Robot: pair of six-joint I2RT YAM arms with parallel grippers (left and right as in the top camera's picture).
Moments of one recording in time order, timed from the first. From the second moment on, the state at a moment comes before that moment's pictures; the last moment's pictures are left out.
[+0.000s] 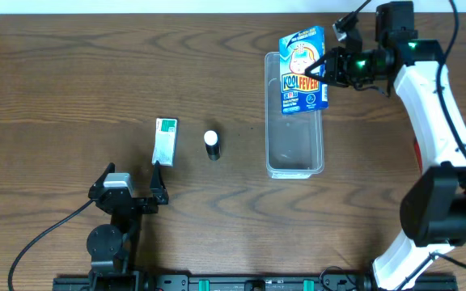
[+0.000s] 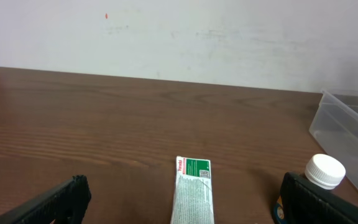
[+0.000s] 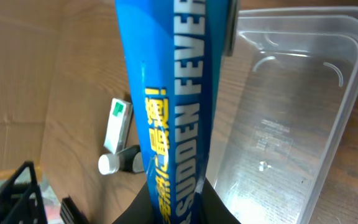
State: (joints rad) left arm 0.01 0.01 0.02 -0.11 0.05 -0.10; right arm 0.04 1.90 1.69 -0.88 -0.75 0.17
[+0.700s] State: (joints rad) left arm 0.01 0.01 0.02 -0.11 0.05 -0.10; right arm 0.10 2.02 1.69 -0.83 -0.74 0.26
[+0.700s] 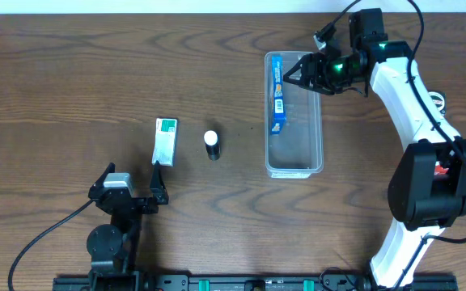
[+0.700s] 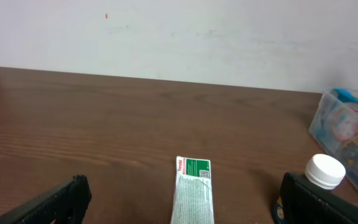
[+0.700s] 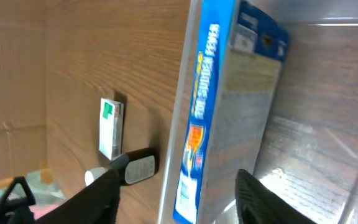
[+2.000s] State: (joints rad) left arm 0.01 0.01 0.02 -0.11 0.05 -0.10; right arm 0.34 2.02 1.69 -0.83 -0.24 0.23
